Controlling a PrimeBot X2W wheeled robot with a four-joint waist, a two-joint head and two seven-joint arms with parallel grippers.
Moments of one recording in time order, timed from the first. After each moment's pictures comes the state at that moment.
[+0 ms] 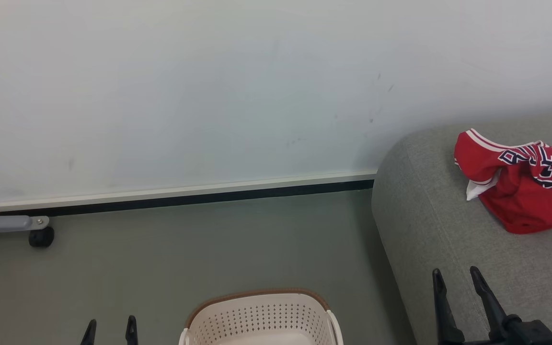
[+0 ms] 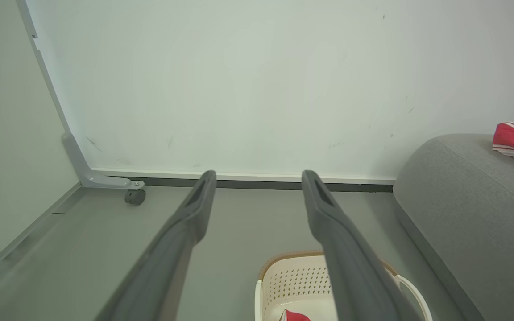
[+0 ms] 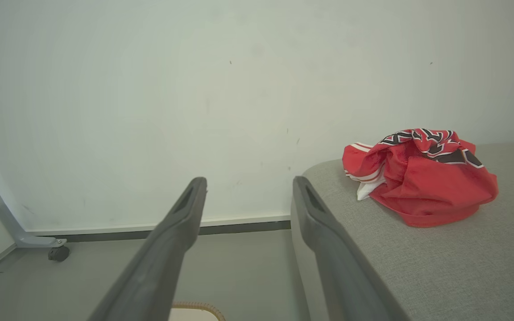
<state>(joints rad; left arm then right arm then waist) 0.21 0.20 -0.14 0.09 -0.38 0.12 -0.25 0.09 -0.16 0.24 0.03 0.27 -0.12 -0.25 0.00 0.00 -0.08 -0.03</state>
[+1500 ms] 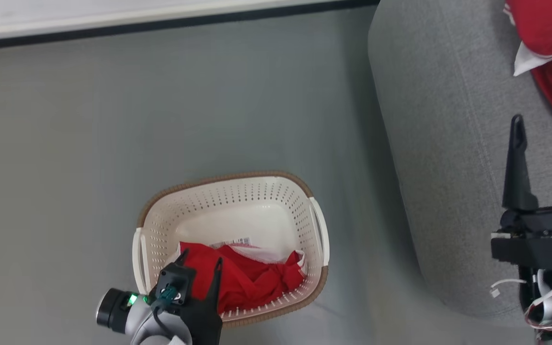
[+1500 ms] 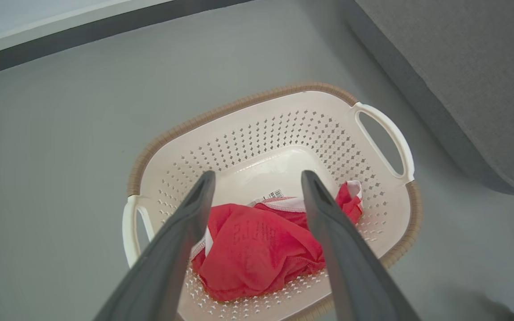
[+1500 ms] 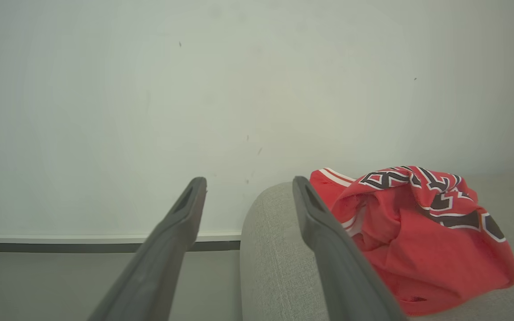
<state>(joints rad) -0.29 0.09 -0.41 0.58 -0.22 0.06 -0.11 -0.24 -0.27 0.11 -0.16 0.25 -0.12 -0.21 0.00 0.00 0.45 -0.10</state>
